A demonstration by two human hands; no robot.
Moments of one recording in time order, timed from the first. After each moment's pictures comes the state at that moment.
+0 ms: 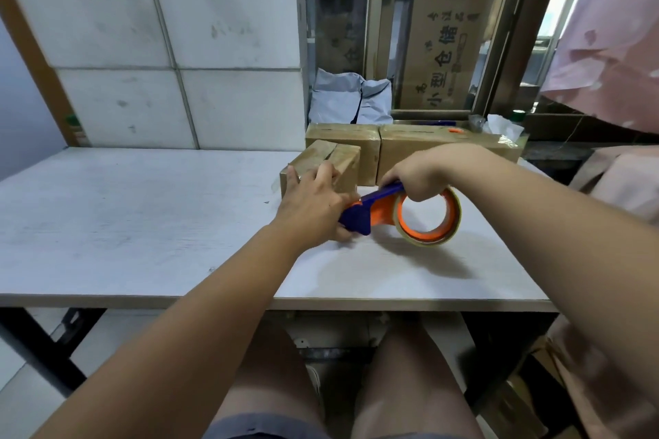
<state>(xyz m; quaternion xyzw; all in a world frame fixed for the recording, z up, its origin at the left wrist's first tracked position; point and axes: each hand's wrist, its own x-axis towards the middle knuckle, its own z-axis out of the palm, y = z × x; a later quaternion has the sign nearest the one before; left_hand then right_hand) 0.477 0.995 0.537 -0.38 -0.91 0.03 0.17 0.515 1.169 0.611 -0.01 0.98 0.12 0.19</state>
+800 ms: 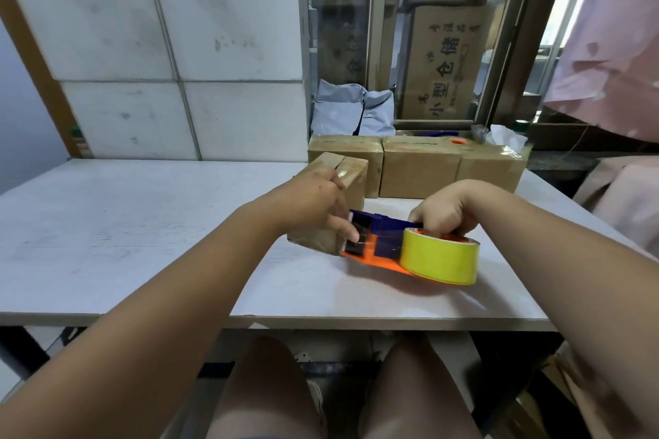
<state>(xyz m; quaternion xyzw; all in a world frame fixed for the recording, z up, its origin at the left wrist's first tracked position) 0.463 0.981 0.582 -0.45 -0.89 -0.10 0.00 0.507 1.216 0.568 0.08 0.89 -0.25 0.37</state>
